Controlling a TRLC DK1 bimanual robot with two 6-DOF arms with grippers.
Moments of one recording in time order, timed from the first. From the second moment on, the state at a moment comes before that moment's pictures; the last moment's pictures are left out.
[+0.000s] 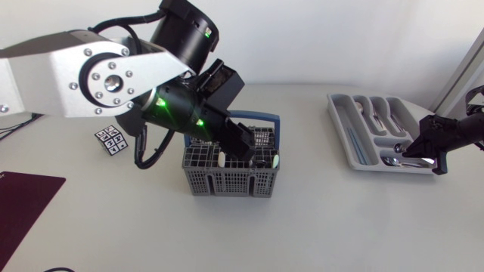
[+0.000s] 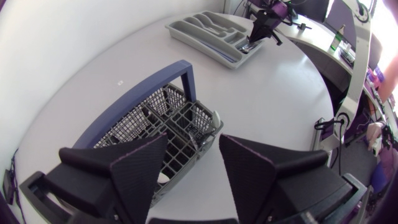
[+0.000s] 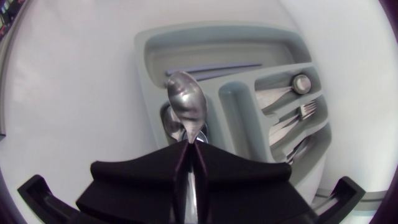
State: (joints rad) left arm -0.72 1.55 1.26 -0.54 0.13 0.12; right arm -0.57 2.07 1.49 -0.79 -0.41 -1.74
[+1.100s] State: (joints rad) left arm -0.69 1.70 1.31 -0.57 0.22 0.08; right arm -0.45 1.62 1.05 -0.68 -0.53 -1.62
